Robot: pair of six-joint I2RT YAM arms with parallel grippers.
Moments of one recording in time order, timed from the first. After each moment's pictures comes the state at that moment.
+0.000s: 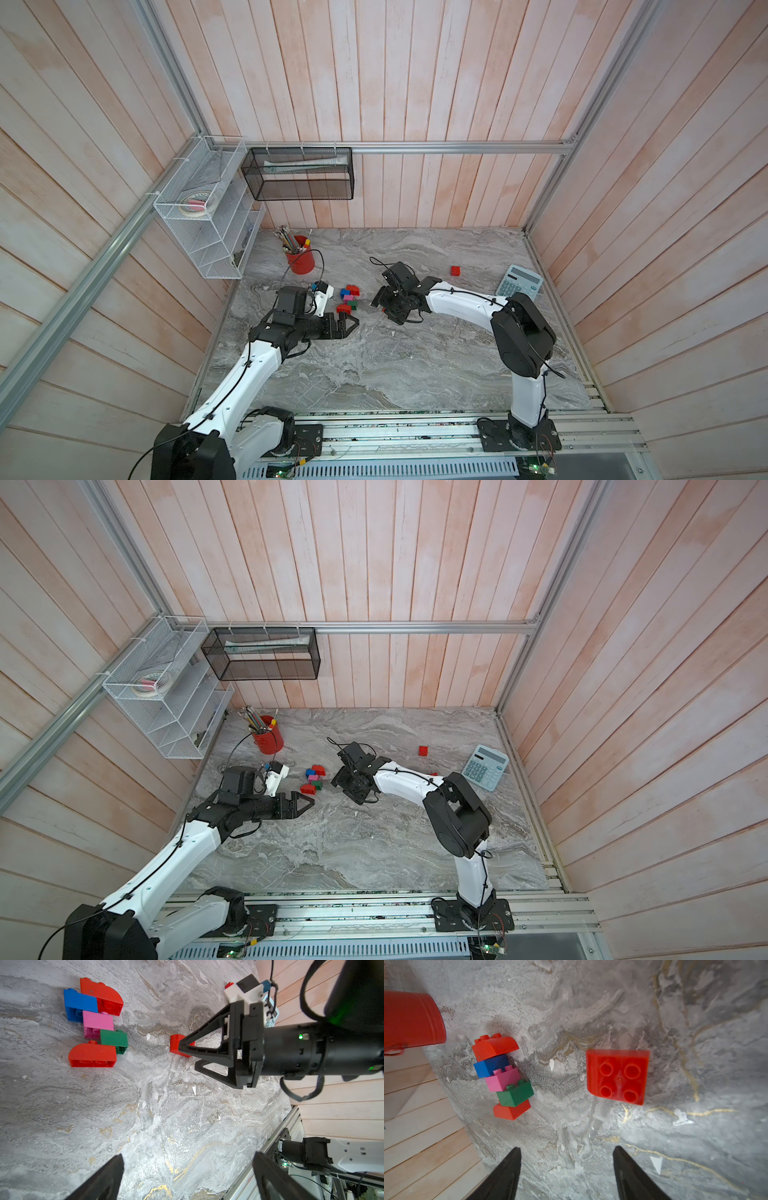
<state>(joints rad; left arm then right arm) -0.21 1.07 0.70 -0.48 0.60 -0.29 0.80 1.97 1.41 -0.43 -0.16 1.28</state>
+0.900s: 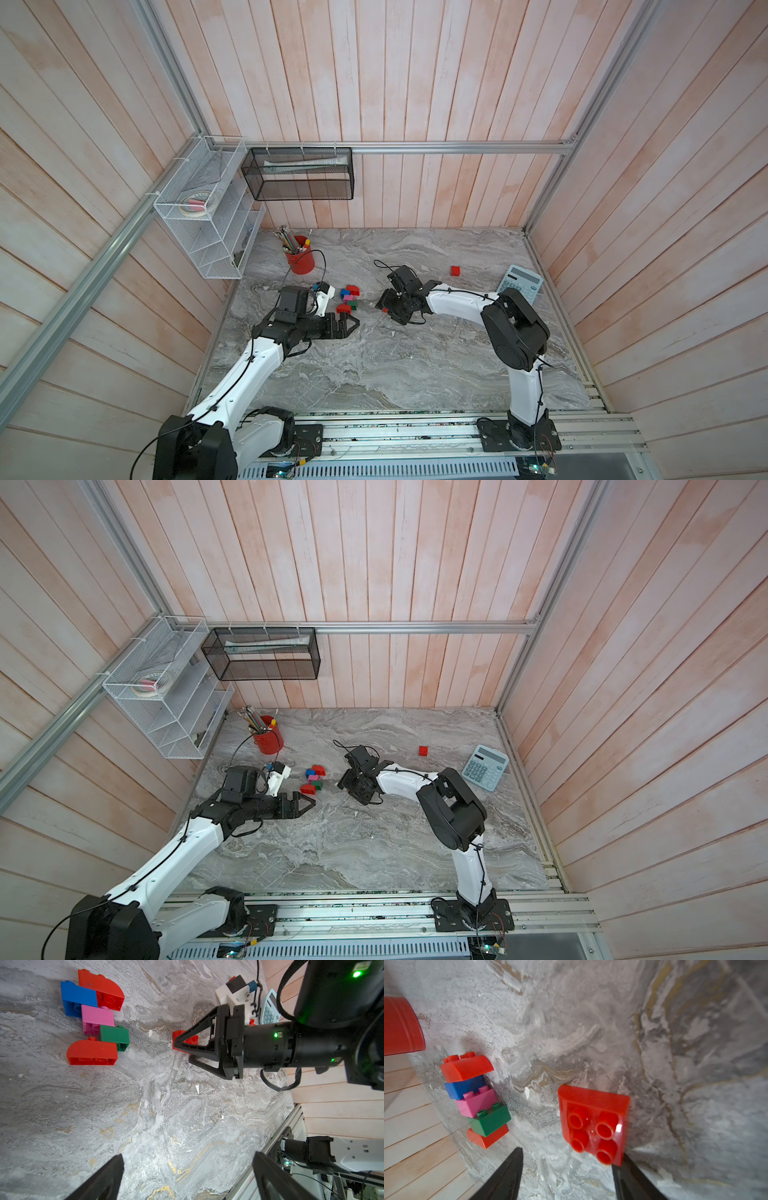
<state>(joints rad) -0.21 1.10 0.70 -0.47 0.60 -0.27 0.75 2.03 1.36 -0.34 -0.18 1.20</state>
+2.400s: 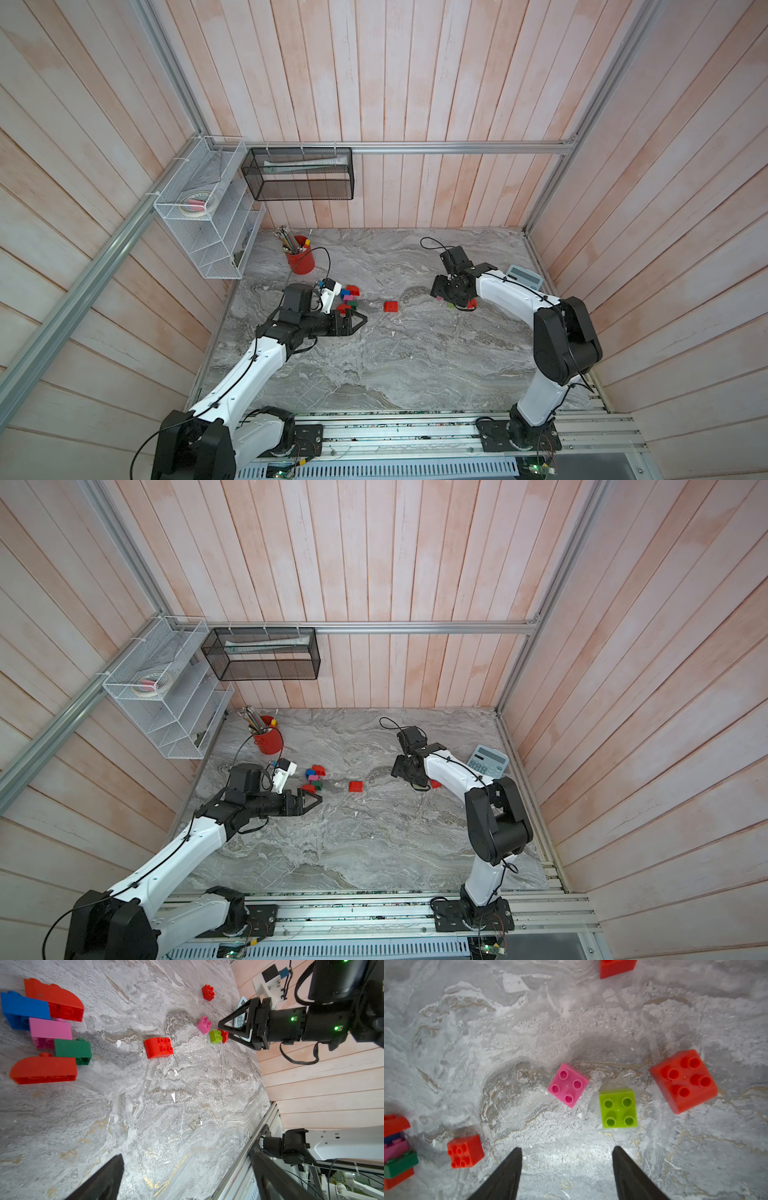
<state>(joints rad) -0.26 1.13 0.70 -0.34 0.68 -0.36 0.43 1.79 1.28 -0.64 0.05 0.74</state>
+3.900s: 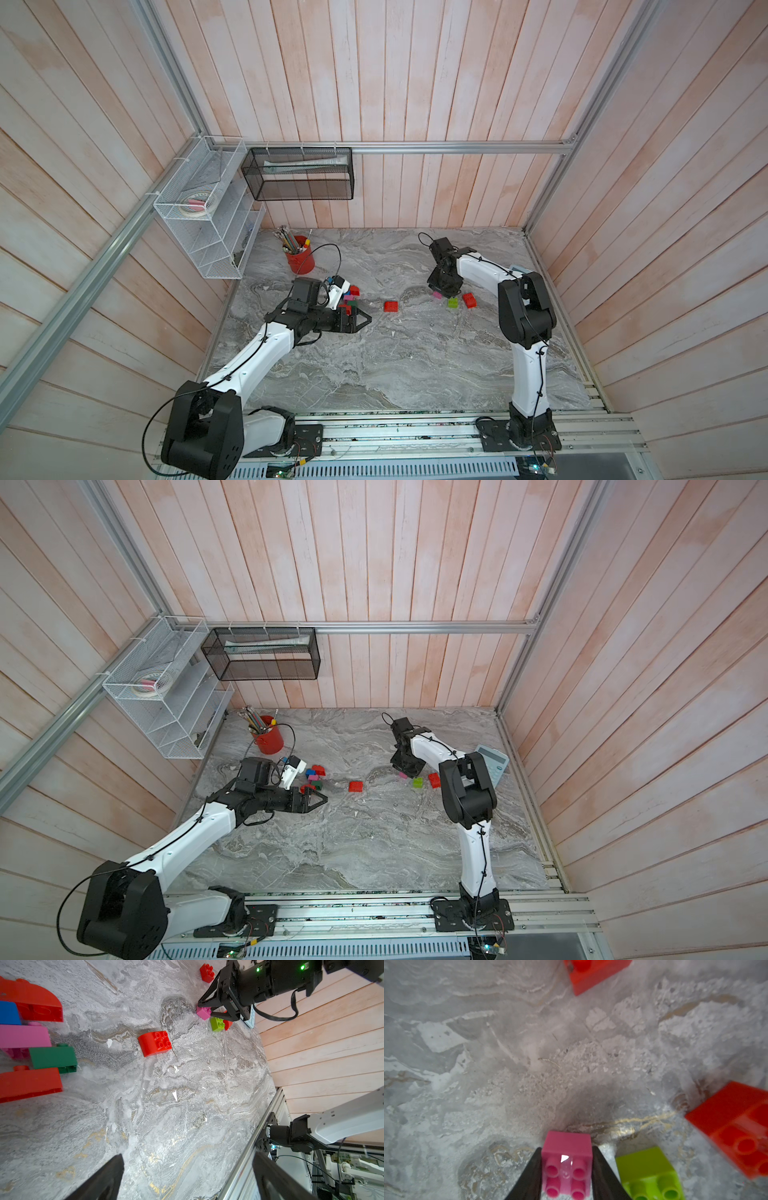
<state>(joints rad) -0.27 1.25 0.77 -0.38 0.71 -0.24 0.40 2.14 1.63 -0.81 0.08 0.94</state>
